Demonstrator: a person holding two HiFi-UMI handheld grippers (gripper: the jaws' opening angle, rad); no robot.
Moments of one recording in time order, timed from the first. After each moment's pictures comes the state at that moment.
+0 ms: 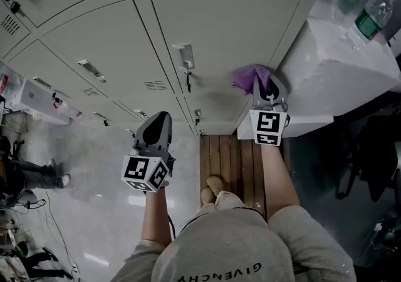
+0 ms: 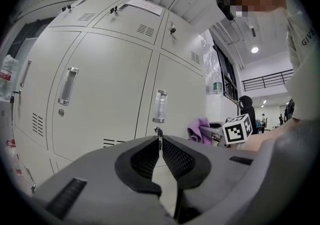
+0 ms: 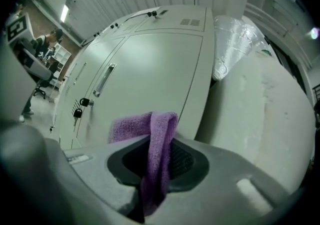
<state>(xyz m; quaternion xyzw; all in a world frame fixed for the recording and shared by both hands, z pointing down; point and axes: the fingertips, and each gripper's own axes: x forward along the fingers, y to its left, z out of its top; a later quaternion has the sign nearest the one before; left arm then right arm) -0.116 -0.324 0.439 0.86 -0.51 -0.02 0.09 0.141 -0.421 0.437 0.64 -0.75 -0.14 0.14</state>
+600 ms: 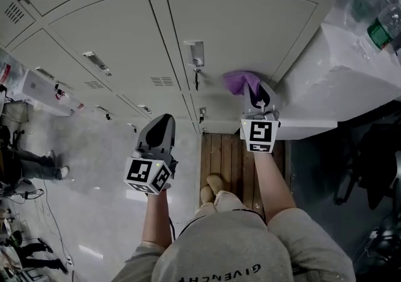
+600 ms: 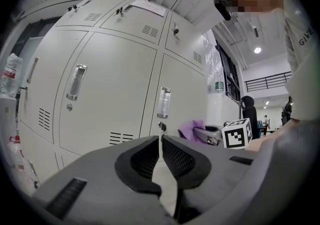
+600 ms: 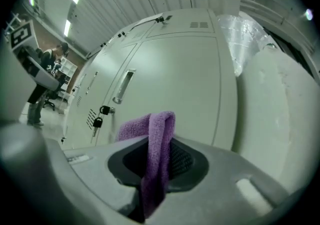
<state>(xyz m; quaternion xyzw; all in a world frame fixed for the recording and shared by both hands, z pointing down) -0.129 -0.316 0.453 0.85 -0.52 -0.03 0.10 0.085 -0.415 0.457 0.60 -0.79 -0.14 0.10</state>
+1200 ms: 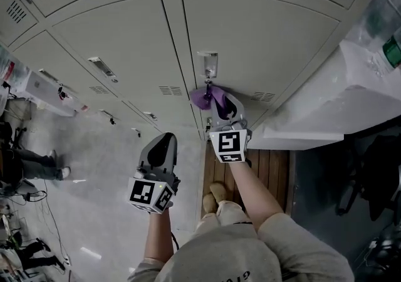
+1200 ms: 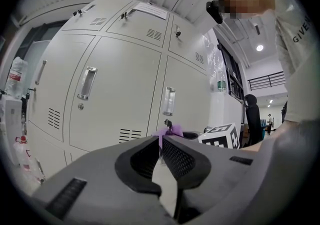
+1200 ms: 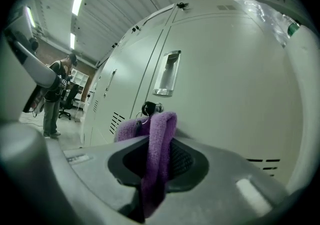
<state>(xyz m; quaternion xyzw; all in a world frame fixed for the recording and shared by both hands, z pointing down) -0.151 -0.303 0.464 0.84 -0.53 -0.03 0.09 -0.044 -0.430 0.500 0.53 -0.84 -0.10 0.09</state>
